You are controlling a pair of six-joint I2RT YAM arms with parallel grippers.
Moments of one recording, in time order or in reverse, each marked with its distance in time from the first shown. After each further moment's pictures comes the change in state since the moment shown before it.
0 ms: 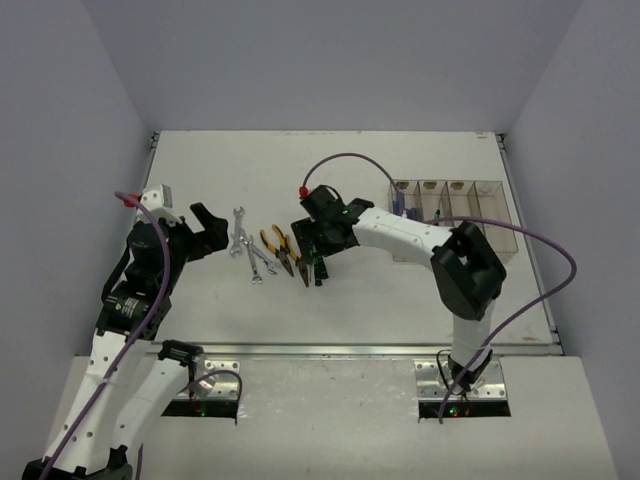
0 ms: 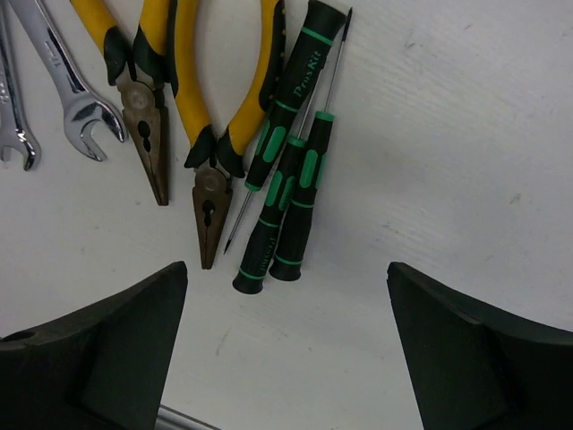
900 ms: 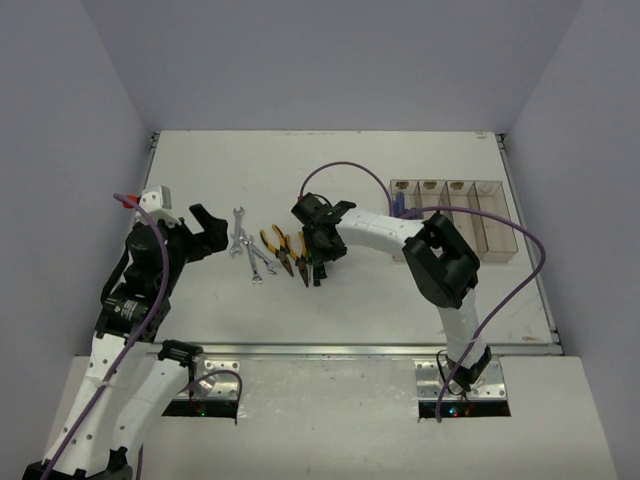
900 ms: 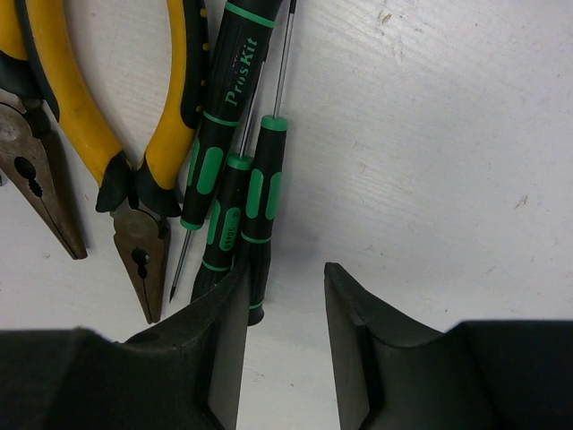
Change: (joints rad) left arm 0.000 -0.015 -0.005 0.000 0.003 0.000; right arm 0.018 0.177 0.093 -0.082 0.099 0.043
